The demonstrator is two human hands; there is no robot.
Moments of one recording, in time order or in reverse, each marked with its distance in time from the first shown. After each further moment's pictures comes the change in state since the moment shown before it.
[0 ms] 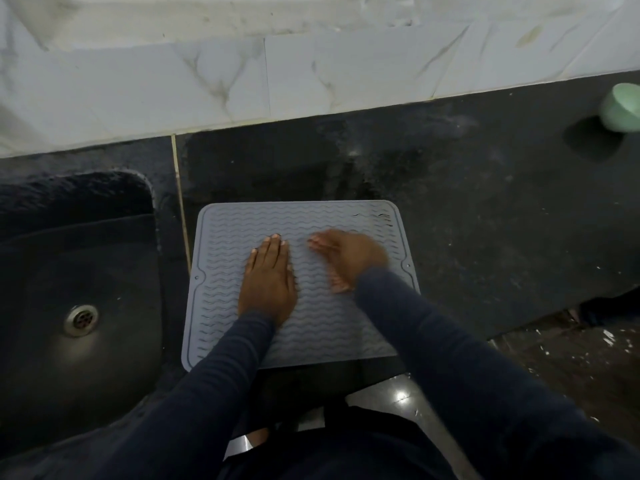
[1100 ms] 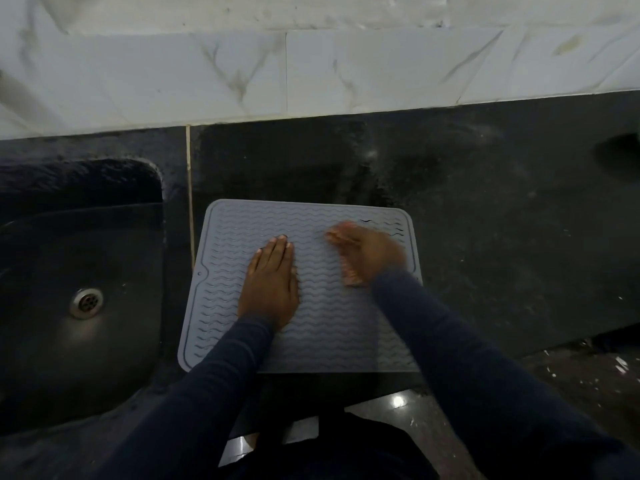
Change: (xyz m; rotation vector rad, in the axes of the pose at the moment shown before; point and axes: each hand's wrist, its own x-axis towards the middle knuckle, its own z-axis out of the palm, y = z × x) left_hand 0.002 -0.001 0.001 0.007 -0.029 -0.020; right_hand 0.017 0.013 -0.013 0.039 0.041 -0.013
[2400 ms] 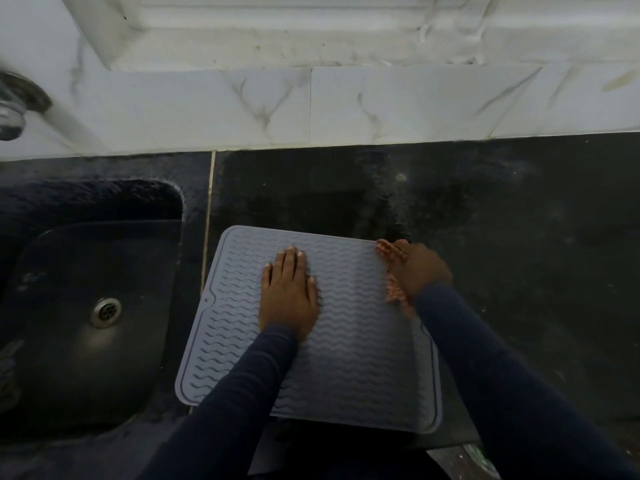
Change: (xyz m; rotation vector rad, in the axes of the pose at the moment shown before) left_hand 0.043 0.021 0.008 0.063 0.038 -0.213; right_hand 0.065 0.038 -0.048 -0.127 -0.001 0.166
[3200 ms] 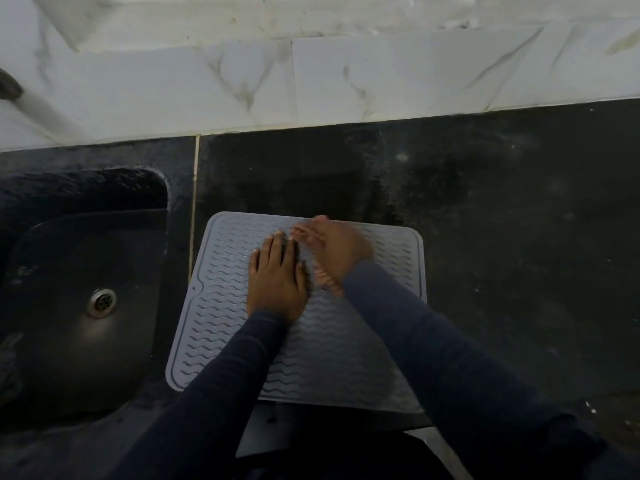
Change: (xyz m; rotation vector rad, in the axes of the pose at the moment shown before) left_hand 0.004 -0.001 0.004 0.053 0.001 -0.011; right_hand -0.018 -0.080 0.044 0.063 -0.117 -0.356
